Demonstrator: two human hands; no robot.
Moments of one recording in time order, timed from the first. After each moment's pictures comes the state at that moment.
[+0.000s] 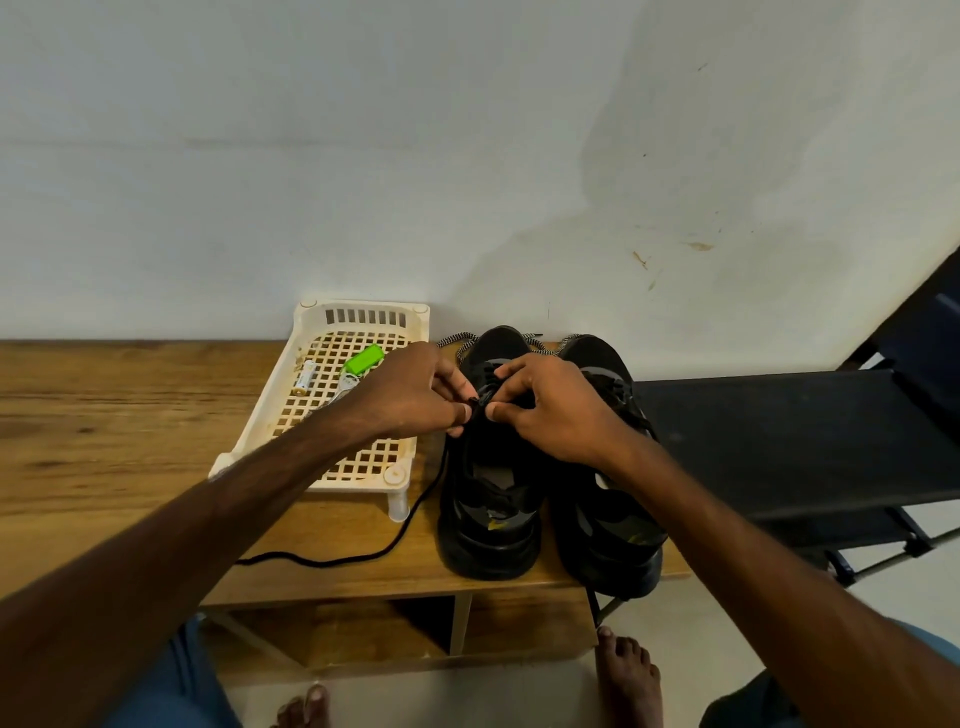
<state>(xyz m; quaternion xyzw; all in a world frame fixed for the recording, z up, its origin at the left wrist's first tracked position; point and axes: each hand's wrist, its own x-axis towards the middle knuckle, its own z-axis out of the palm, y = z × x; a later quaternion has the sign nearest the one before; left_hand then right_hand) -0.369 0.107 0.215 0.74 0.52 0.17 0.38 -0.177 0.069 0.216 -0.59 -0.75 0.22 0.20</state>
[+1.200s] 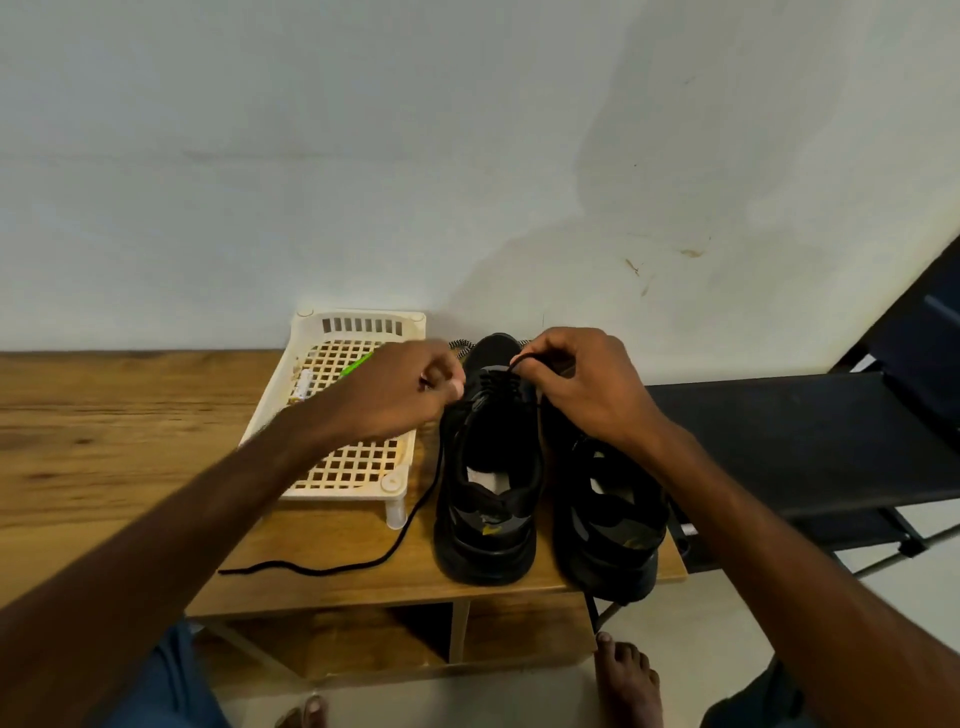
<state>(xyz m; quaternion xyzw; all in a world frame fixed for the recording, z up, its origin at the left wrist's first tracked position) -0.386 0.117 0.217 0.83 0.45 0.19 0.25 -0.148 0.078 0.222 -0.59 -0.70 0.18 0.35</state>
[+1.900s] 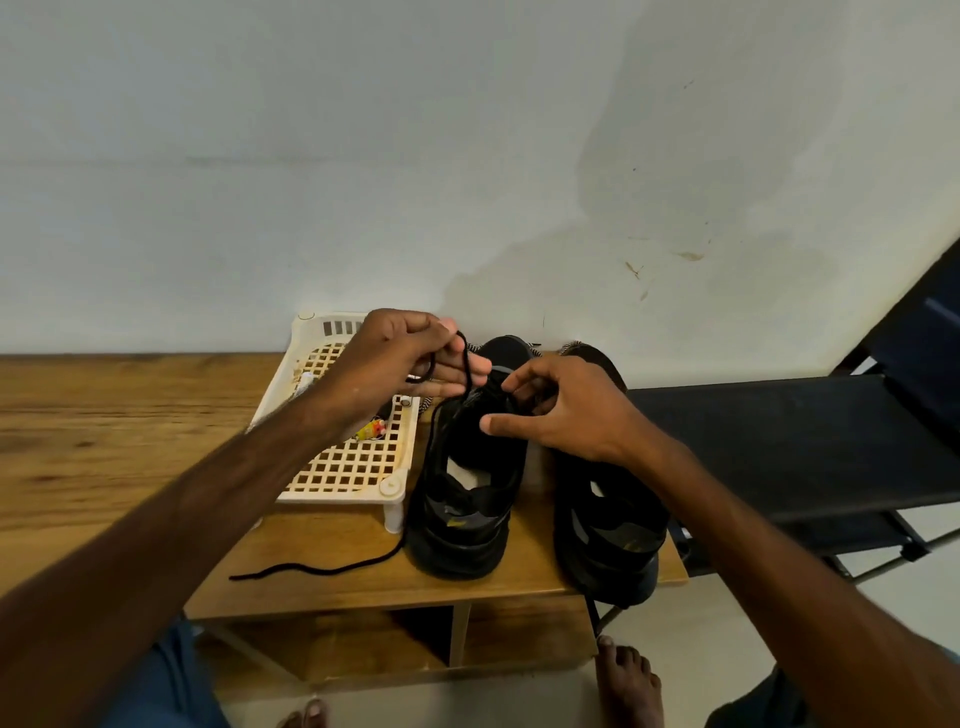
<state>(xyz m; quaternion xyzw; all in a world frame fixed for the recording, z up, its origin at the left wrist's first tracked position) -0.382 0.110 0.237 0.62 0.38 0.37 0.58 -0.152 0.068 0.217 -0.62 -0.71 0.26 0.23</state>
